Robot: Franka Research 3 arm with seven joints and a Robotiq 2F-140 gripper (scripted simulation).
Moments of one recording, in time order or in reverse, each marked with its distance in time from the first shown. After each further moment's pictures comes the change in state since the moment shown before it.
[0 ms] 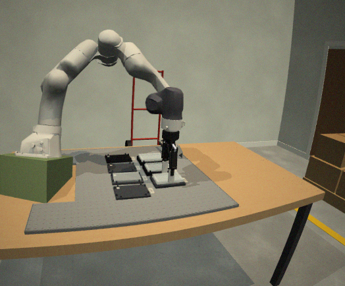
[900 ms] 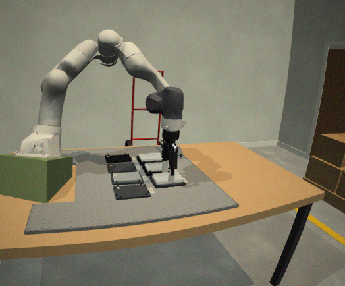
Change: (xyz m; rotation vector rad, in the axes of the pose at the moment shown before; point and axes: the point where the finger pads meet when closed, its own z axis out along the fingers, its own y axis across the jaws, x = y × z) arm 0.001 0.001 -0.002 -0.001 0.003 0.001
